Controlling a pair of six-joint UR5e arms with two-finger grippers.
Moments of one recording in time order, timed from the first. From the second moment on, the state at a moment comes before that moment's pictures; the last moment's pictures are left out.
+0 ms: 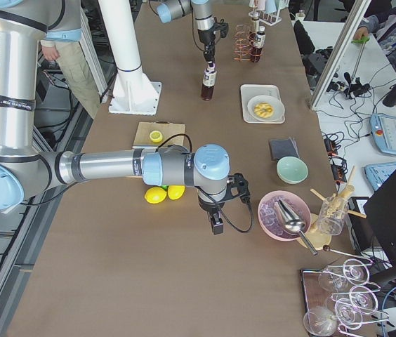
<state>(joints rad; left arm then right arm) -0.49 -2.47 -1.88 -1.28 -1.73 -1.09 1.60 -1.71 1.84 -1.66 2.35 -0.30</state>
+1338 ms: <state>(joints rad) -0.42 -2.45 -1.87 -1.32 -1.67 -1.13 1.60 -1.71 1.84 -1.66 2.40 -0.29</state>
